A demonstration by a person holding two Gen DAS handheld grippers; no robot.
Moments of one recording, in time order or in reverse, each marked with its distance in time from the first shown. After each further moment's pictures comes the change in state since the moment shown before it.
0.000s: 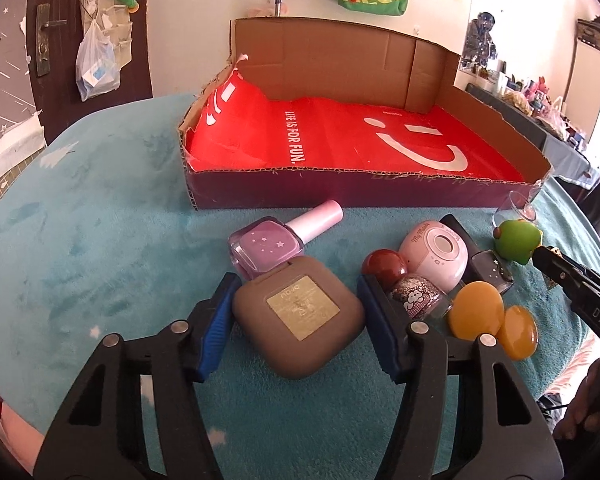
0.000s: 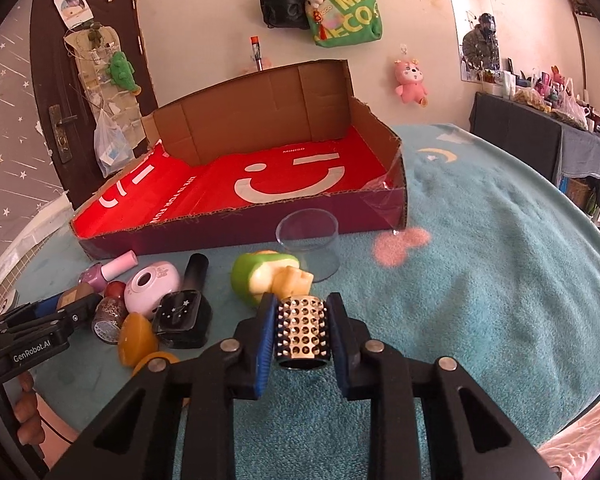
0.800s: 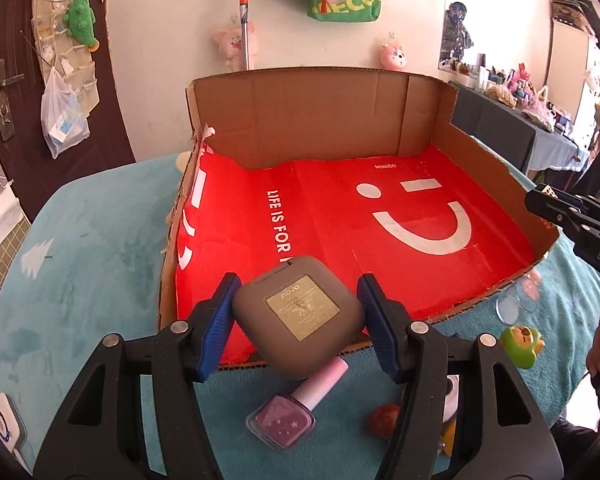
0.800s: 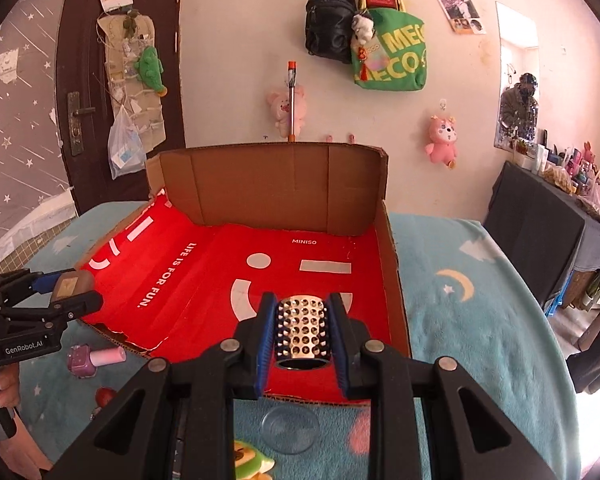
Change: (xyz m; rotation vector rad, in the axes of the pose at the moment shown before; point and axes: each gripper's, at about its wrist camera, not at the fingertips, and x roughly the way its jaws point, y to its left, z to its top) left arm 0.033 0.000 0.111 0.118 0.003 -0.045; right arm 0.032 0.014 0.128 -0.216 -0.046 0.009
